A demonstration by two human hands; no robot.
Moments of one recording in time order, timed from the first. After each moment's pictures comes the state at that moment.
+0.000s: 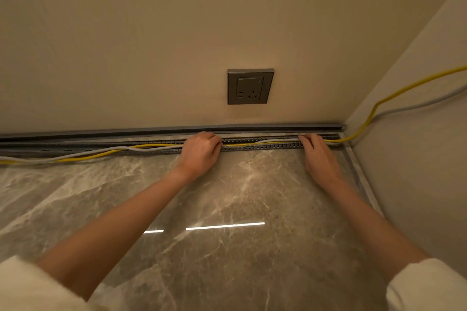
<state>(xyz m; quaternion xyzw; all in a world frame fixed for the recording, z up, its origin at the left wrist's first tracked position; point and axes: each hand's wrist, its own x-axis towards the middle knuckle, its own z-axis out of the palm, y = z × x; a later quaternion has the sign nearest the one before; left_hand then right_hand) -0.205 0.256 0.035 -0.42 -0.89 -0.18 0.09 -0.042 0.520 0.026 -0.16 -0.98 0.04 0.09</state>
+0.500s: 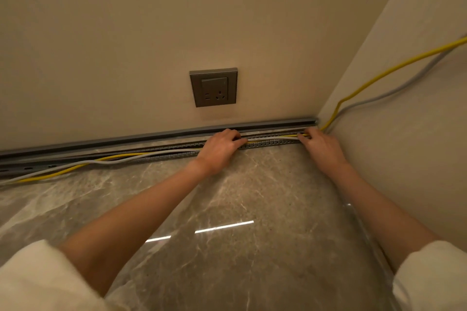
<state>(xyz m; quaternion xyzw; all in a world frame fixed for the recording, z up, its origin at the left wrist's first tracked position) -0.180 0.350 0.032 -0.57 -0.82 -0.08 0.02 -0.018 0.581 0.043 -0.15 -0.98 -0.13 -0.02</state>
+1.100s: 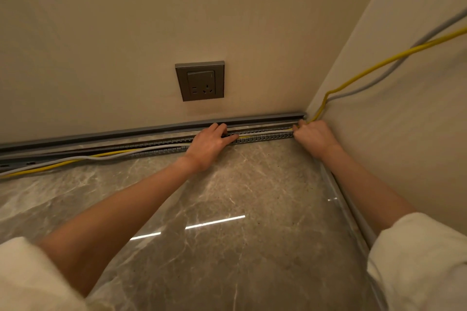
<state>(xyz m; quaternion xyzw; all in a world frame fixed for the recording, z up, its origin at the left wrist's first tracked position) -0.178 0.349 0.030 -0.56 -0.83 -0.03 0.01 -0.026 0.588 0.070 -0.09 -0.95 -0.29 -0.11</state>
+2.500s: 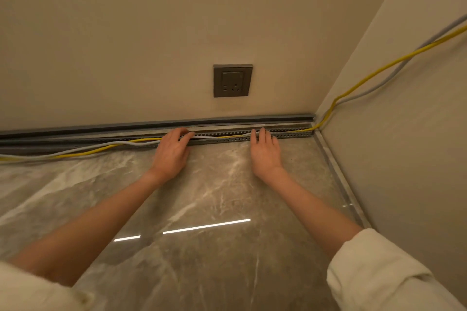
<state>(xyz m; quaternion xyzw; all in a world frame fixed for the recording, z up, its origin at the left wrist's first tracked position) -0.192 0.198 0.032 -0.42 -0.89 -0.17 0.06 -0.057 0.407 0.047 -0.22 -0.97 -0.07 -0.04</state>
